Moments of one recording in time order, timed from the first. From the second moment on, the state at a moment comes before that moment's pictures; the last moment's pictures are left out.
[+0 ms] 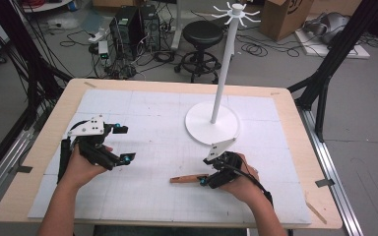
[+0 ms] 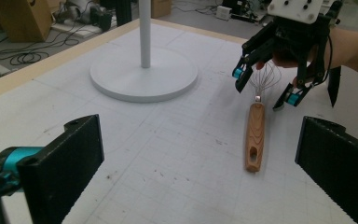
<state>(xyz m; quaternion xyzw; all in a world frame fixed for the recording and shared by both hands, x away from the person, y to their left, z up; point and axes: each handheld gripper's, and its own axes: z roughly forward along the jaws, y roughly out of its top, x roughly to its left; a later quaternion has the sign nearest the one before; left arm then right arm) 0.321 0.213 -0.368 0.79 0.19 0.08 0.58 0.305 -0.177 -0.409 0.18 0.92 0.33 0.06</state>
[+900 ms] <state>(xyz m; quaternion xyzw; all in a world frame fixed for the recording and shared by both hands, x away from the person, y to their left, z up) 0.322 0.211 -0.370 0.80 0.19 0.08 0.57 0.298 -0.160 -0.420 0.15 0.96 0.23 0.05</state>
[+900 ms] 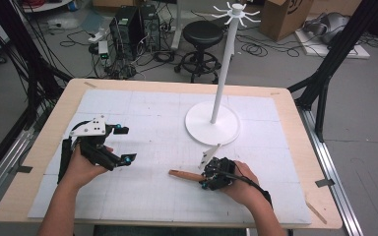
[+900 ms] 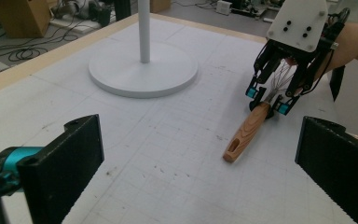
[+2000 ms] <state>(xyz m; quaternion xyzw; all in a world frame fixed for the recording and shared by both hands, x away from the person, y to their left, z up) 0.323 0.218 -0.367 0.79 0.19 0.09 0.58 0.303 -0.216 -0.355 0.19 0.87 0.45 0.13</state>
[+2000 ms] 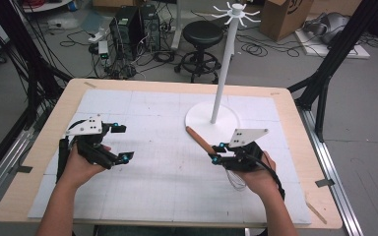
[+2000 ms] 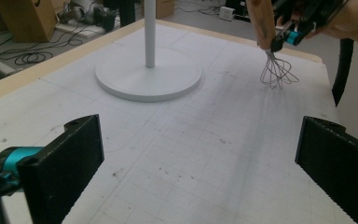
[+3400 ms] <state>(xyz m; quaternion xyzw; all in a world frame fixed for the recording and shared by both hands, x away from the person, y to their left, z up) 0.323 0.219 -0.367 0.79 0.19 0.09 0.58 0.333 -0.252 -0.252 0.22 0.79 0.55 0.17</state>
